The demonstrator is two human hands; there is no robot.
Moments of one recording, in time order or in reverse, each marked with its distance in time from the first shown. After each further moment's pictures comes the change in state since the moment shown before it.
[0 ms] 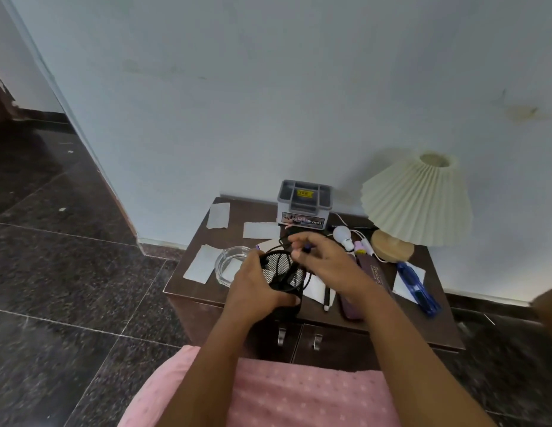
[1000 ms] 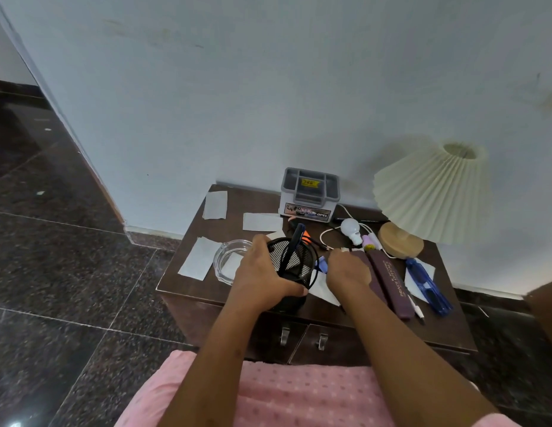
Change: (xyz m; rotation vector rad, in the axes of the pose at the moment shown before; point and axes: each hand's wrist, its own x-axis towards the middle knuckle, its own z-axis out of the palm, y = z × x) left_hand 0.025 0.001 -0.006 0.025 -0.045 0.019; right_hand 0.048 0.071 0.010 -1.071 0.192 0.573
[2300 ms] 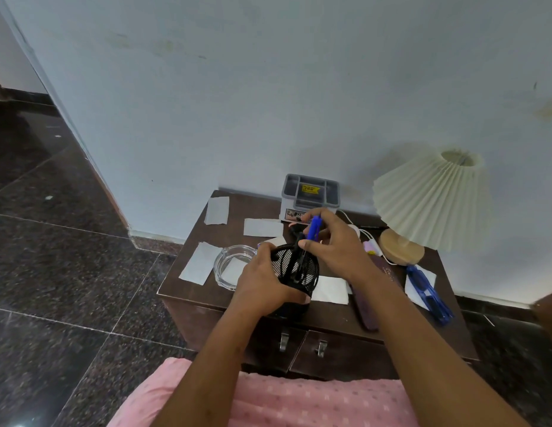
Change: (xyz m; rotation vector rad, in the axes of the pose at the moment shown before) left_hand 0.006 -0.005 0.009 -0.001 -0.054 -0.025; right_hand -0.023 -0.008 -0.064 0.874 0.129 -0.595
